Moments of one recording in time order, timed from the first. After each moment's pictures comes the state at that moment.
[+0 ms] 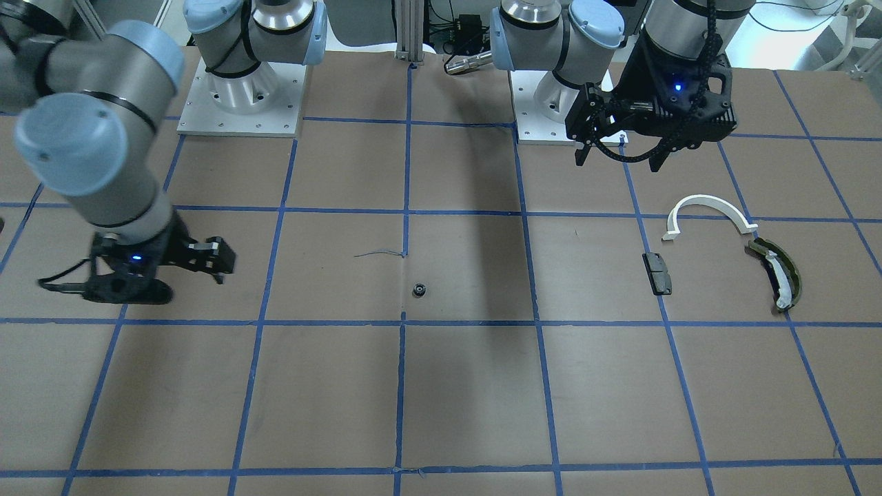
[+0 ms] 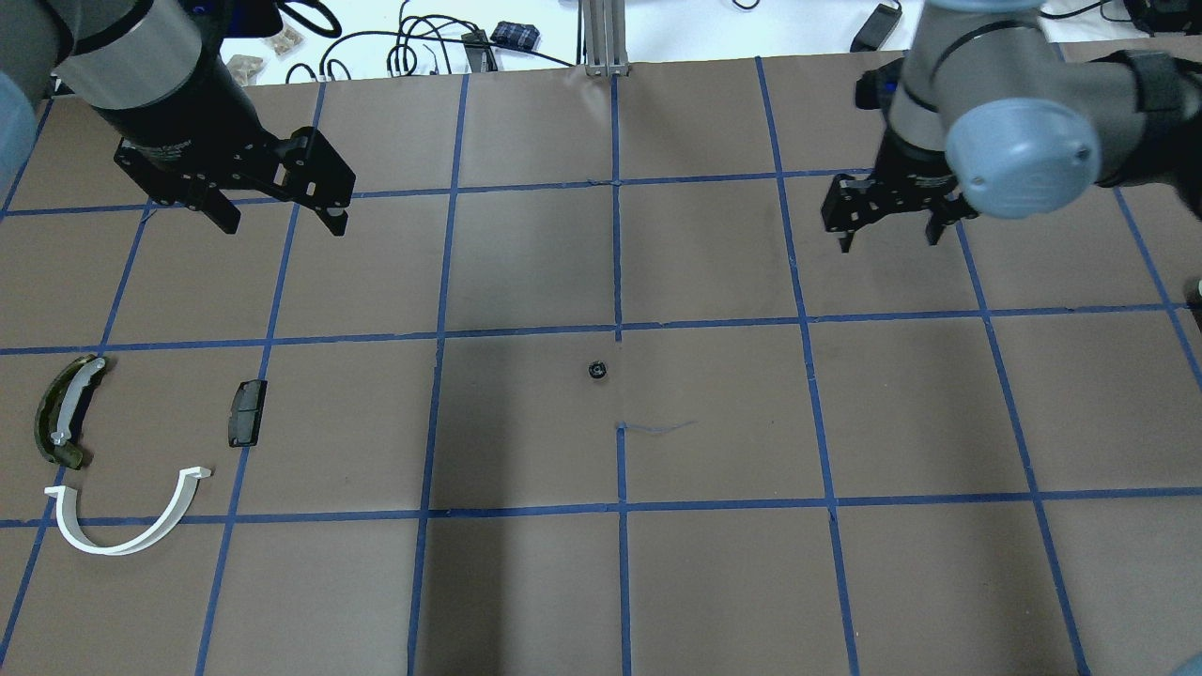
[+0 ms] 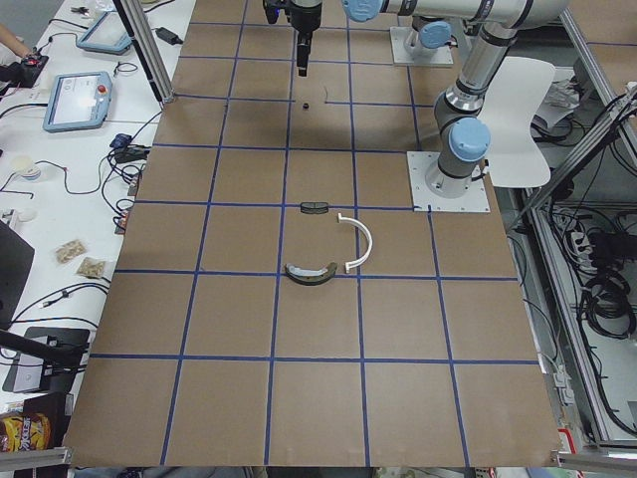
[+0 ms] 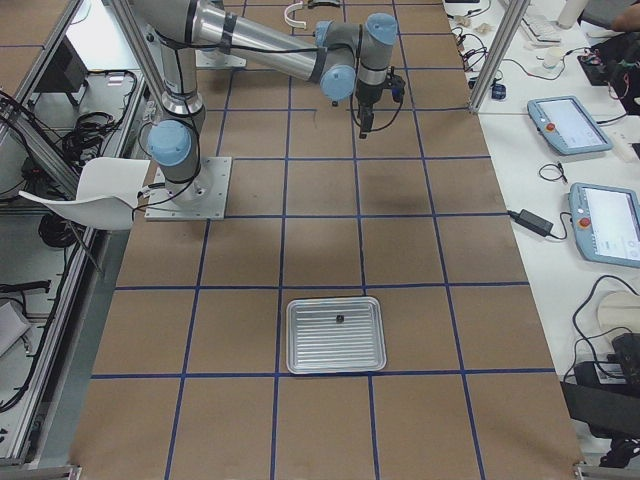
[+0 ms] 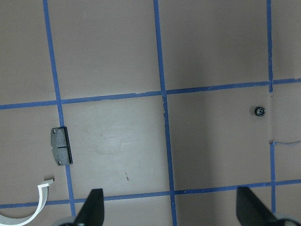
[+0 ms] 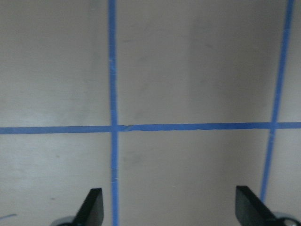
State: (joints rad) left arm -1.54 -1.53 -1.55 -1.60 1.57 0.11; right arm 1.41 -1.37 1.69 -1.84 -1.65 -0.20
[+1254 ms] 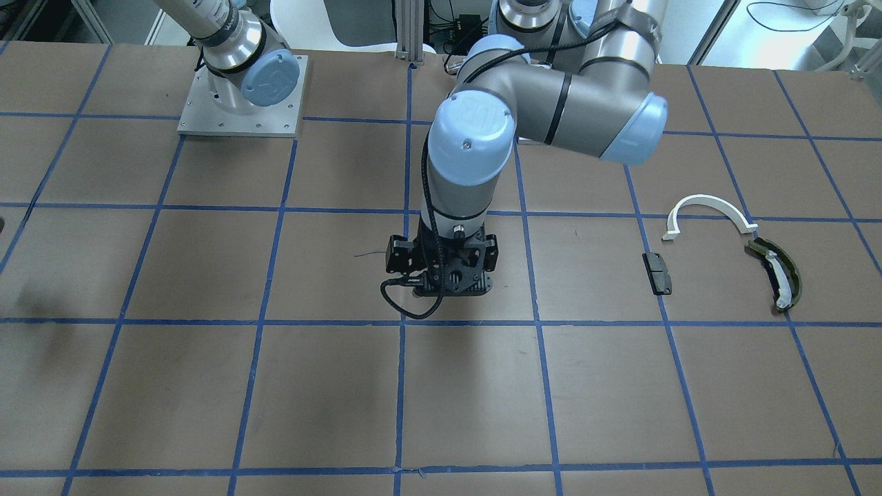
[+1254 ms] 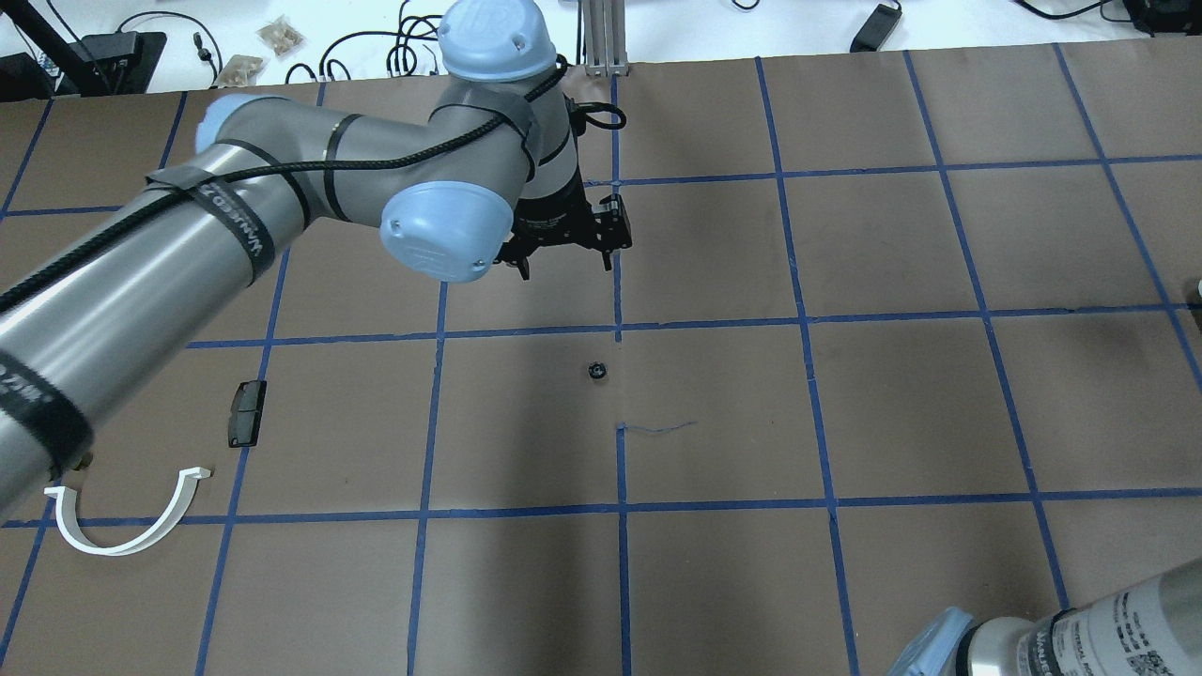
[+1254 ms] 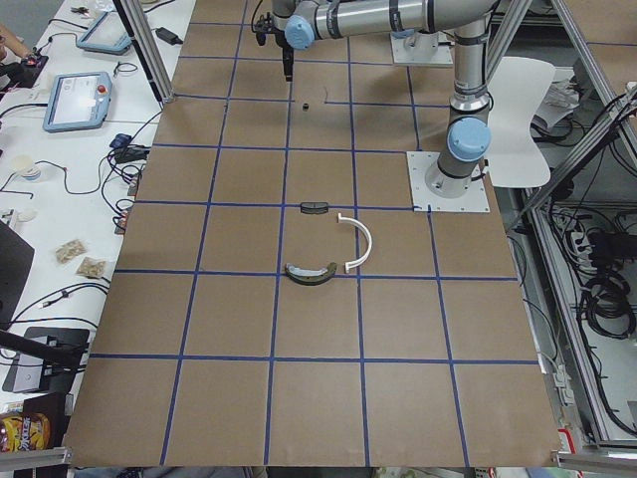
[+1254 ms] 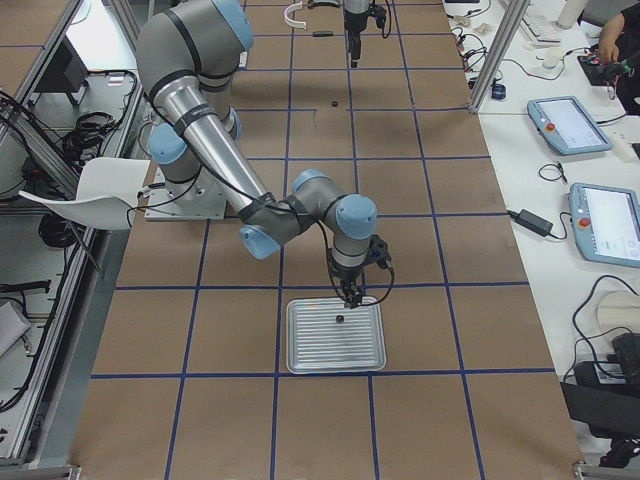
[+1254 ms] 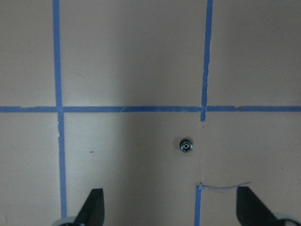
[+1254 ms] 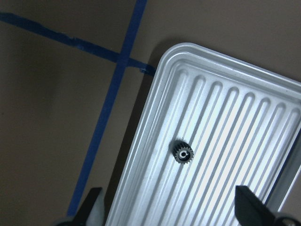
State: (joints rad) left arm -1.89 -1.97 -1.57 -1.16 1.53 -0.38; right arm 0.68 -1.13 1.66 -2.17 -1.66 -1.25
